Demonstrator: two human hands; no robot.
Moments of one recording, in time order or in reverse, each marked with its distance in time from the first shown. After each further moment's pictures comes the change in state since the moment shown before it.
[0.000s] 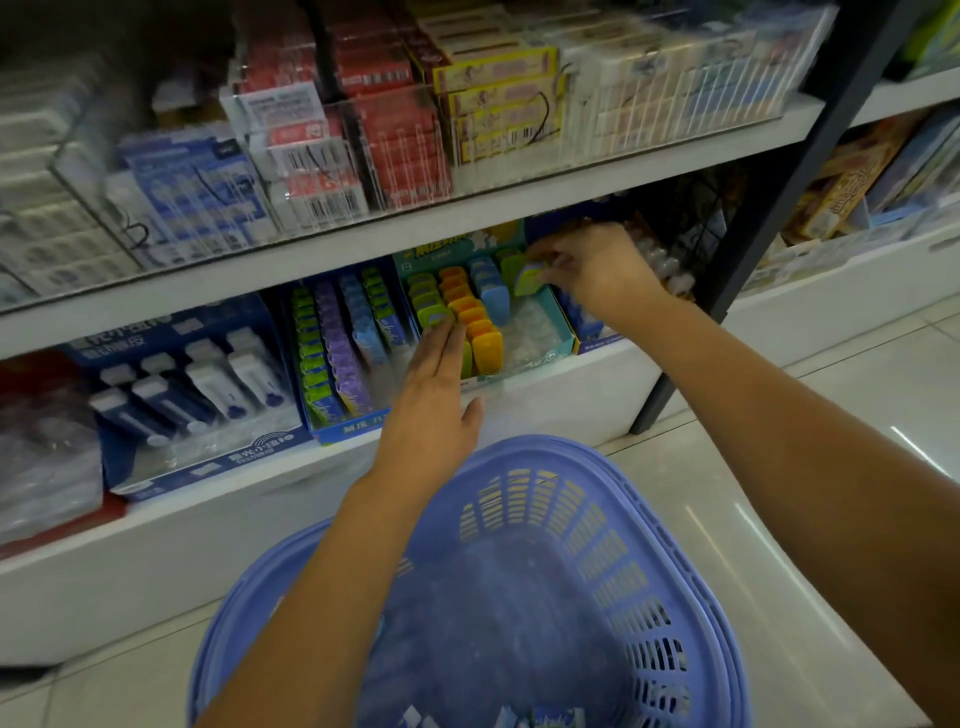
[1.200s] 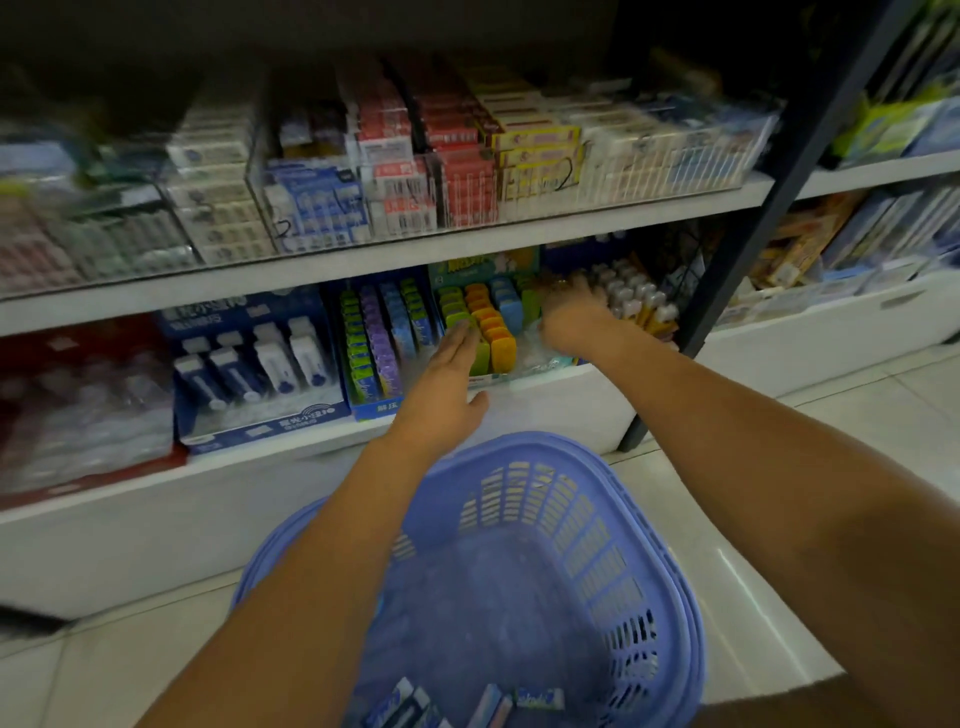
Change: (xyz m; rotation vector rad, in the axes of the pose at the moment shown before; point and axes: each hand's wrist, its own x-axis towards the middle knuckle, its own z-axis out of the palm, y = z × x) left_hand -0.015 0.001 -0.023 -0.163 -0.084 0.008; right_hand -0.013 -0.042 0.018 -0.515 -0.302 0.180
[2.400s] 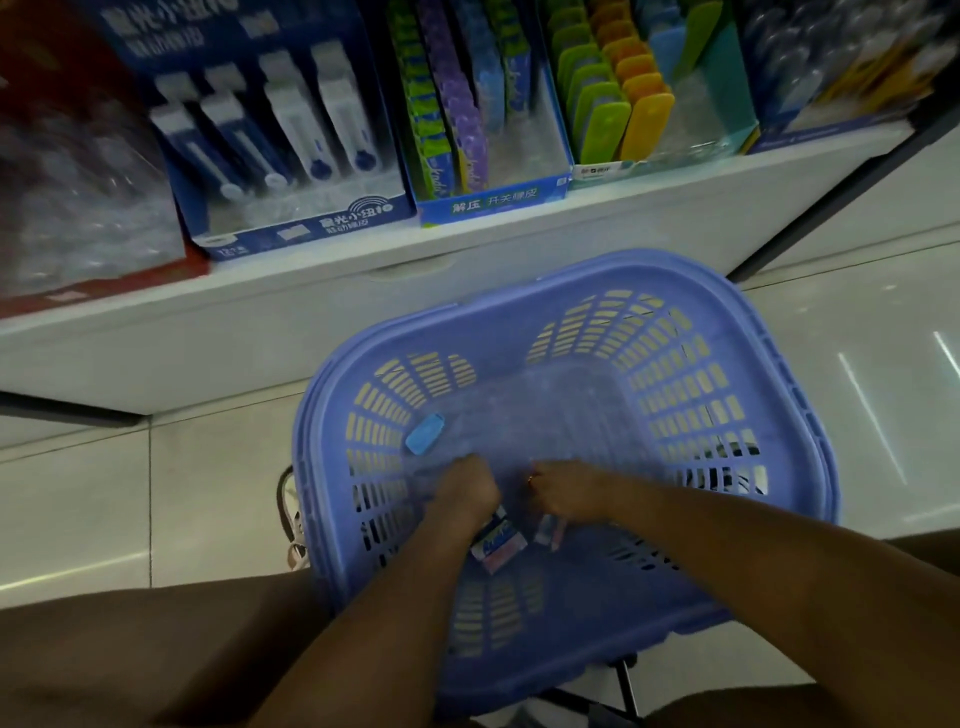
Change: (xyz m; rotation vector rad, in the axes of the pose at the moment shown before) left_hand -0.177 -0.136 0.184 0.065 -0.656 -0.812; right_hand -0.191 -0.111 0.302 0.016 -0.776 -0.906
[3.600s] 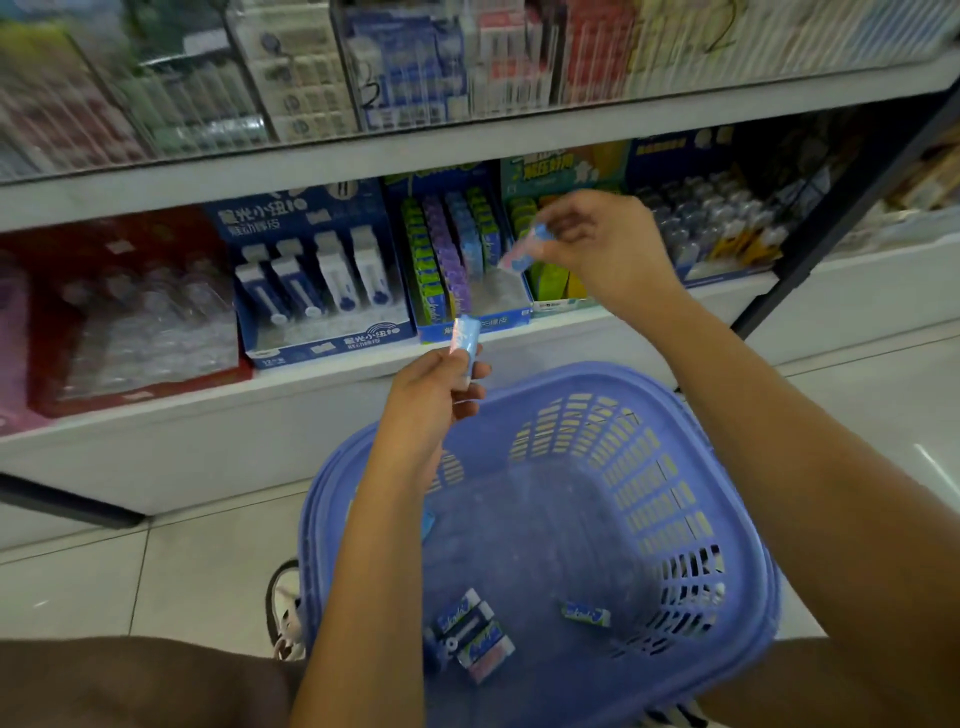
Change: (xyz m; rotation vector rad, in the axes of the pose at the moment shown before) left_hand -0.124 0.070 -0.188 -1.408 0.300 0.503; right_hand -0.170 0.018 -0.294 0.699 1.416 0.224
